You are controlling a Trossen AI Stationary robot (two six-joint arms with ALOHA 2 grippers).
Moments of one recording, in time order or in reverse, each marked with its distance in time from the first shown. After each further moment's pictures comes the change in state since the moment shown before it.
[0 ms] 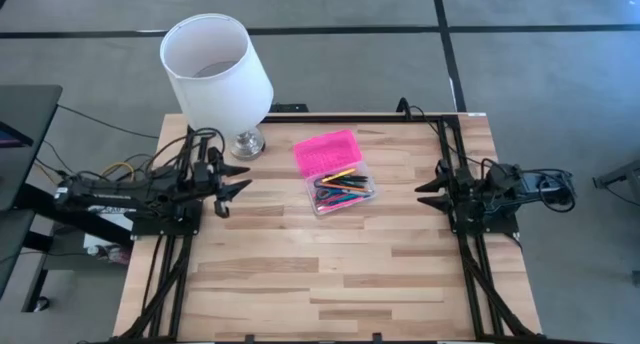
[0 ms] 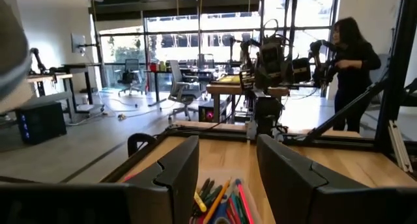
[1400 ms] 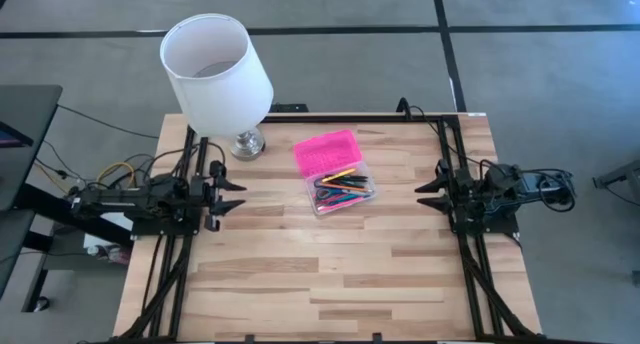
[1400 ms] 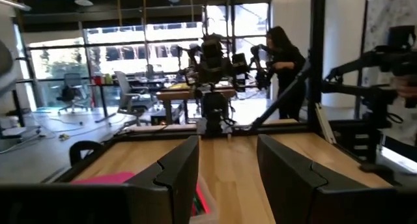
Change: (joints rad) left arm -0.008 -0.315 -0.183 -0.106 0.234 0.020; right arm 0.003 0.000 0.002 -0.023 -0.002 -0.017
